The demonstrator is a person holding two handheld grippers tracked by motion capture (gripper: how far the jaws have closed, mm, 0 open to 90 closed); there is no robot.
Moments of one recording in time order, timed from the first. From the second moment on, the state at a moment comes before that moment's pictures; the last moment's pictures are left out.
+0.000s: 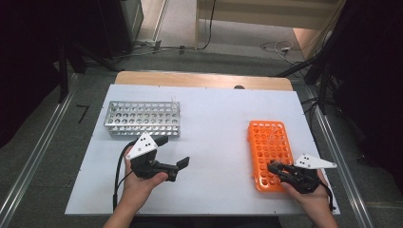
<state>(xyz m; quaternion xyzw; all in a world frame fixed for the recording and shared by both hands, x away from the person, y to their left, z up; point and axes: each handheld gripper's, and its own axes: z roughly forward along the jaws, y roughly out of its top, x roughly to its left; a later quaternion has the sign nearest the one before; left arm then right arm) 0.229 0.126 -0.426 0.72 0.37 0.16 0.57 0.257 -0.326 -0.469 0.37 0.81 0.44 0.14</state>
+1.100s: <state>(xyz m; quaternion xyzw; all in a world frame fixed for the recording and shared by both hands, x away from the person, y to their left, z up) 0.222 0.093 -0.422 0.74 0.33 0.12 0.58 0.238 -0.249 -0.439 0.28 0.83 0.47 0.10</state>
